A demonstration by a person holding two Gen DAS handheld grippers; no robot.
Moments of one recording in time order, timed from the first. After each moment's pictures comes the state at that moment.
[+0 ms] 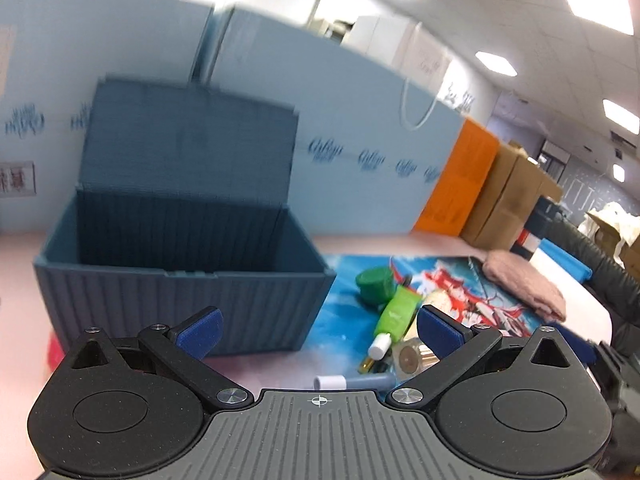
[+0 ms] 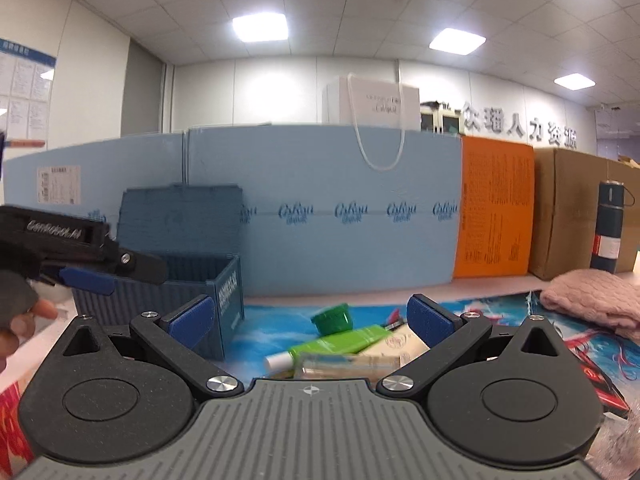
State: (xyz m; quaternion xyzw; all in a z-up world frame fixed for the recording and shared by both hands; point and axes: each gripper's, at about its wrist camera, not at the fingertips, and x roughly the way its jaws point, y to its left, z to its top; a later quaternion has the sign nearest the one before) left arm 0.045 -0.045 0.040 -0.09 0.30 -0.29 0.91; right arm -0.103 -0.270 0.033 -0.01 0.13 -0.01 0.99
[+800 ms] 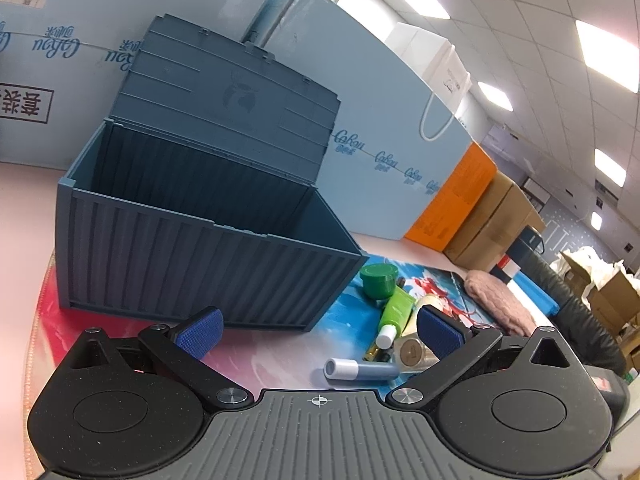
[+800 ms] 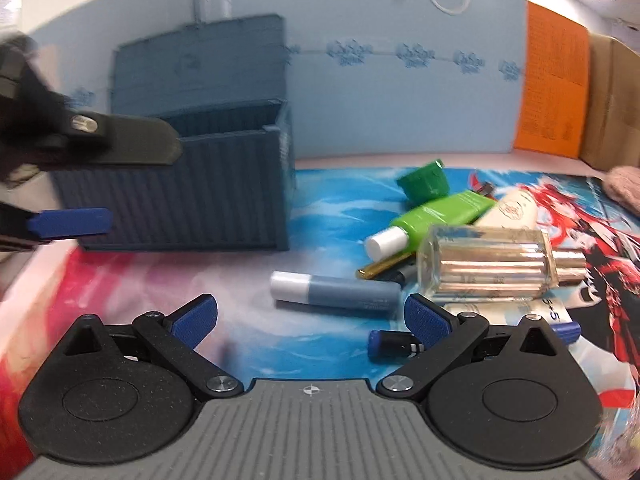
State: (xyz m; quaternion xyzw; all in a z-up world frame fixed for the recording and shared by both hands) left arm 0.052 -0.001 0.011 -0.18 0.30 -0.31 0.88; right arm -0.011 -0.193 -0.024 0.04 0.32 -0.04 0.95
